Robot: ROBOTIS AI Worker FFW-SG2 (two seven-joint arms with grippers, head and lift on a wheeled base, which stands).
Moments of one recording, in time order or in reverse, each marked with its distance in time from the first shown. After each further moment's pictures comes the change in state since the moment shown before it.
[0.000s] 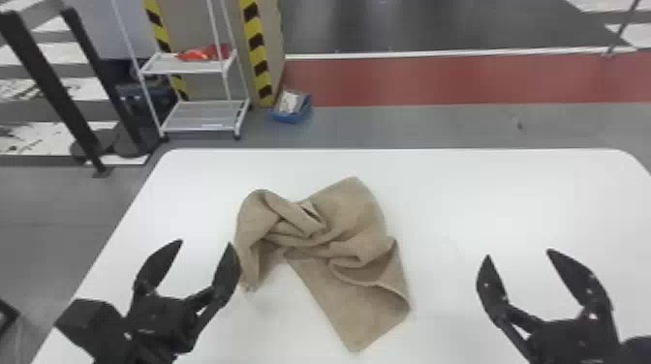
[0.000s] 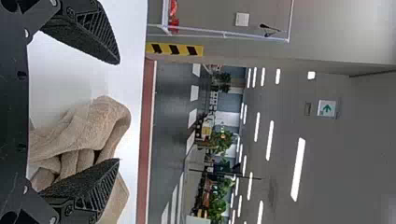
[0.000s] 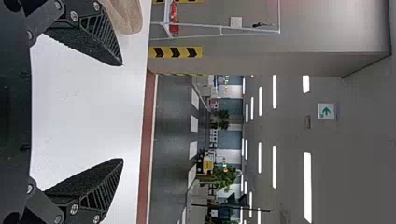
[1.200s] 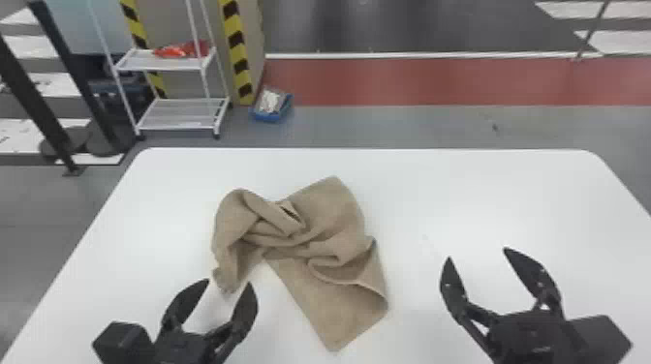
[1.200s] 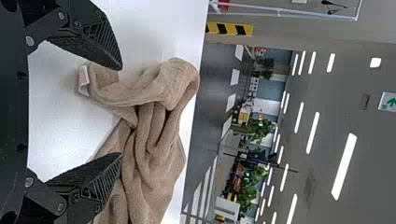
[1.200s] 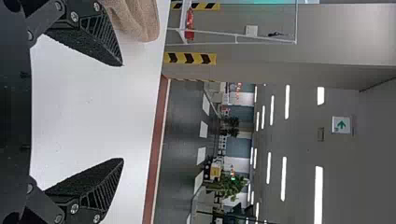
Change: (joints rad) left arm 0.017 0.000 -0.098 0.087 -0.003 0.086 0.009; right arm -0.023 0.000 0.019 0.014 0.066 0.052 0.006
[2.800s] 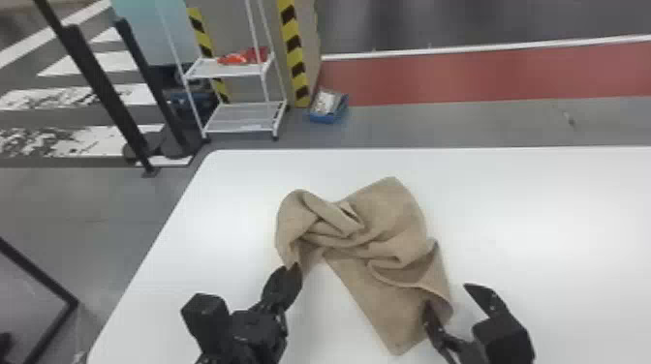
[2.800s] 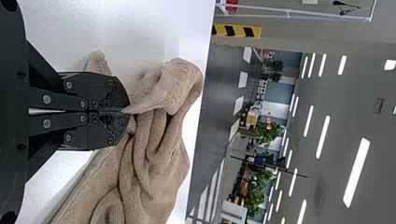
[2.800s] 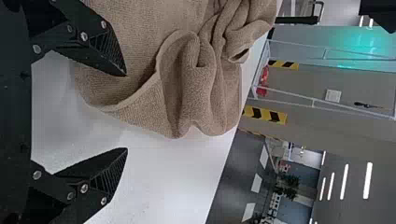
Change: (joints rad) left arm -0.049 0.000 -0.001 -0.004 -0.005 0.076 0.018; right arm -0.114 0.000 0.252 0.117 0.283 0.313 -0.014
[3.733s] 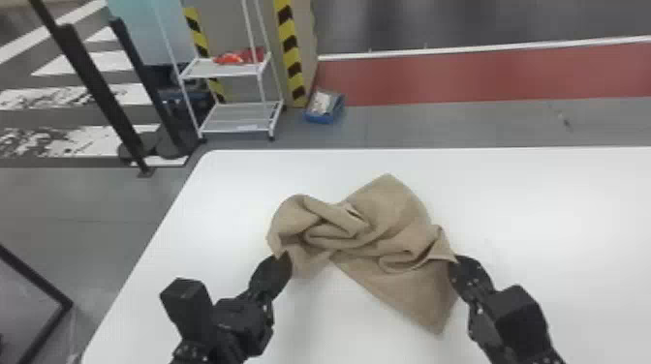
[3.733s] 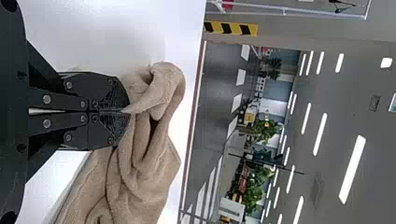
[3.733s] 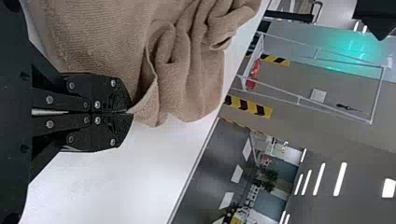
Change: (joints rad) left arm 0.008 0.000 0.036 -0.116 0.017 0.114 -0.034; right arm -0.033 0.000 -0.049 -0.069 0.102 -0.024 0.072
